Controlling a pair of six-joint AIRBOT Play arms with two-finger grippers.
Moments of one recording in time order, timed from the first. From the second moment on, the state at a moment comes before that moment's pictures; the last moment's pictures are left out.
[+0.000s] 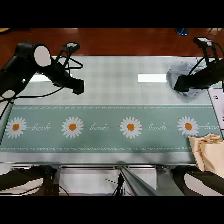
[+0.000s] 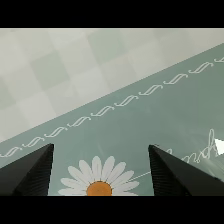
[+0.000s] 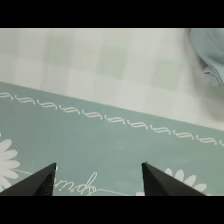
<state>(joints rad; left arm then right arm) -0.35 -1.38 1.41 1.49 -1.32 -1.48 0.00 -1.19 1.33 -1.44 1.39 1.41</state>
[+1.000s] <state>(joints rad) -0.35 -1.36 1.47 1.48 -1.35 -1.49 -0.28 -1.51 1.33 -1.62 0.72 1.68</state>
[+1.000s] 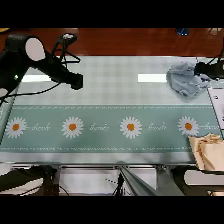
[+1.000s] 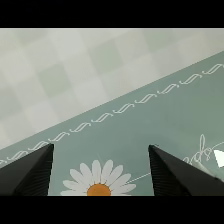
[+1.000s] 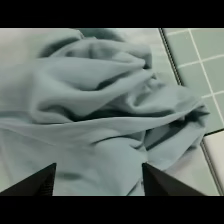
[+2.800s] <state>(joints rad) -0.35 -1.04 1.87 1.48 -1.57 -1.52 0.03 -0.73 1.33 -0.85 0.96 1.29</state>
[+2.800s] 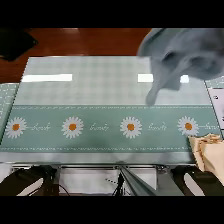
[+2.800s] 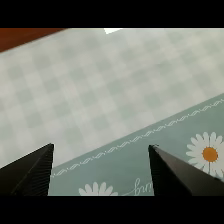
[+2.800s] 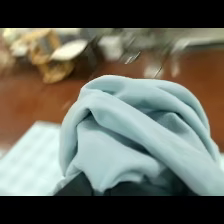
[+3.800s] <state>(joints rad) -0.35 -1.05 1.16 1.30 -1.28 -1.52 0.52 -1.36 1.28 -1.41 1.01 1.39</state>
